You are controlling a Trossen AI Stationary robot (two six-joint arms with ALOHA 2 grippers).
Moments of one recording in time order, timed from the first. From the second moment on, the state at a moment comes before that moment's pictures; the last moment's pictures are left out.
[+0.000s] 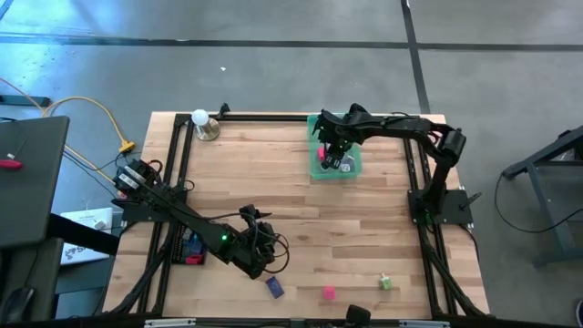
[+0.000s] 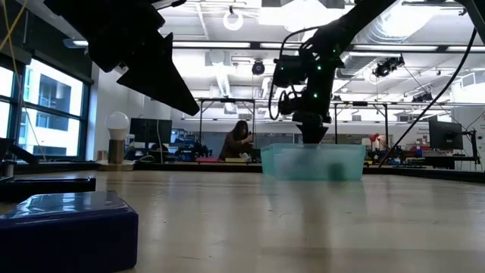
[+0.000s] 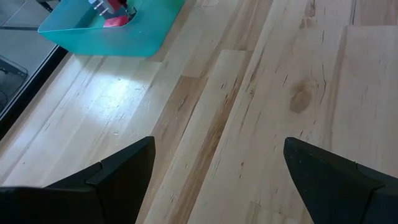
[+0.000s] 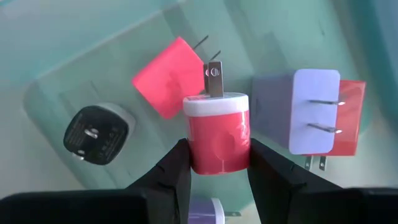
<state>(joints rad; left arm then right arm) -0.57 1.73 1.11 -0.46 -0.88 -0.64 -0.52 1.82 1.25 -0.73 0.12 -0.05</state>
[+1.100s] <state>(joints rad) -0.57 1.74 1.09 -0.46 -0.85 -0.64 -0.52 1.82 1.25 -0.71 0.07 -0.06</state>
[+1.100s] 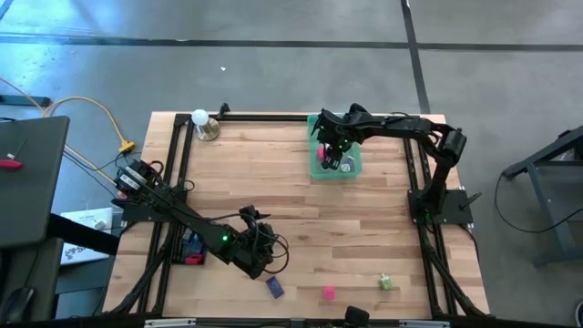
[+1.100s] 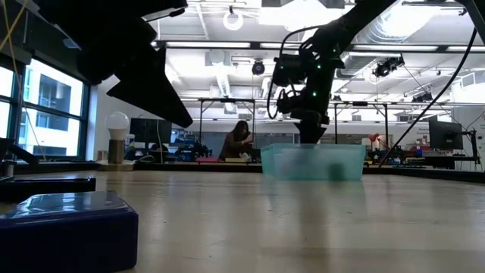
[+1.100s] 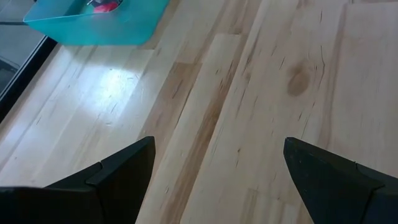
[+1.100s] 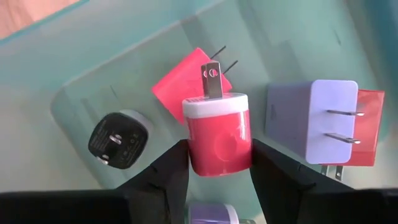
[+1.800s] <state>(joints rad) -0.56 1.74 1.09 -0.46 -0.85 -0.65 -0.49 1.82 1.25 -0.70 0.05 -0.08</state>
